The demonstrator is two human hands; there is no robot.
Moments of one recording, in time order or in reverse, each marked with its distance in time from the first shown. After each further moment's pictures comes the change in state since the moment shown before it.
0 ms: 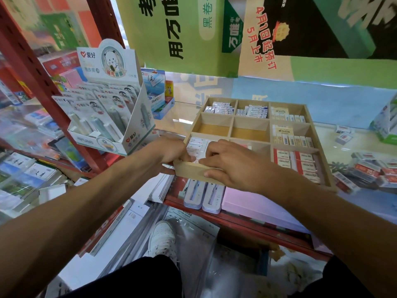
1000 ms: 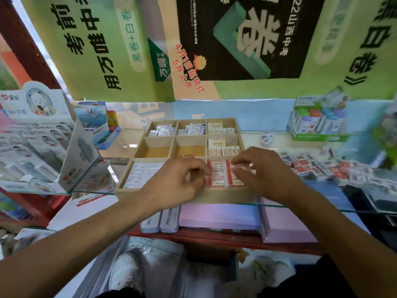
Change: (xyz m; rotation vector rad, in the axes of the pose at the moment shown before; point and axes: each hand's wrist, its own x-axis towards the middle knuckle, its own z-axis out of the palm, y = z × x) left_hand -0.029 0.039 0.104 0.520 -0.071 1.008; right_hand -0.151 0.038 -0.050 0.221 0.335 0.682
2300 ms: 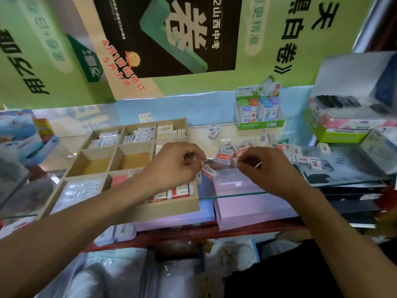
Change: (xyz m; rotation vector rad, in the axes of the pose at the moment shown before) left_hand 0.078 0.066 0.062 -0.059 -0.082 0.046; right_hand -0.069 0.094 -0.050 0.079 0.152 0.268
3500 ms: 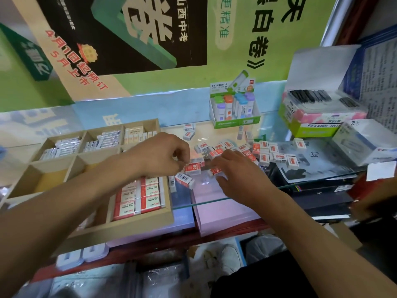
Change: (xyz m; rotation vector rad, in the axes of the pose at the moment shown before) left_hand 0.065 0.004 0.005 0.297 -0.342 0.088; right_hand 0.005 0.013 0.021 -0.382 -0.099 -0.064
